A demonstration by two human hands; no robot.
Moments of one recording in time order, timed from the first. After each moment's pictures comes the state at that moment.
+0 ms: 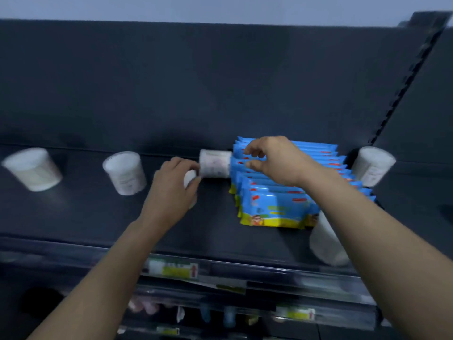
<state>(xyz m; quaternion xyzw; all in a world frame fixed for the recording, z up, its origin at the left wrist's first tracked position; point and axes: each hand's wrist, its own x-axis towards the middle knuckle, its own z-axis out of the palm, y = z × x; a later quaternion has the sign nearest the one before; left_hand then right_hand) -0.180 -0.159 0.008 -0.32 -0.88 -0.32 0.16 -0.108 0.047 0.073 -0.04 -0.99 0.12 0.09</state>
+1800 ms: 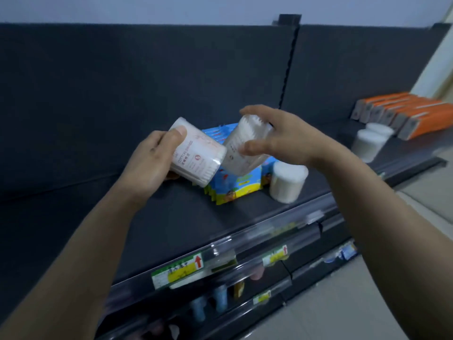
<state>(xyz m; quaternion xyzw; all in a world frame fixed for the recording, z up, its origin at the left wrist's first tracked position) -0.182 -0.162 0.079 -0.37 -0.71 -0.56 -0.21 -0.004 -0.021 0.119 -0.30 -0.89 0.29 0.20</state>
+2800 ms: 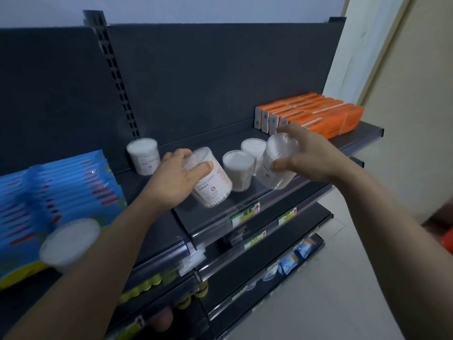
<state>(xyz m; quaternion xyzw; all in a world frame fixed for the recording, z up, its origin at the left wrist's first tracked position) 0.080 0.189 0.047 -0.50 -0.75 -0.39 -0.18 0.307 0.299 0.090 -0.45 -0.84 0.21 0.22</state>
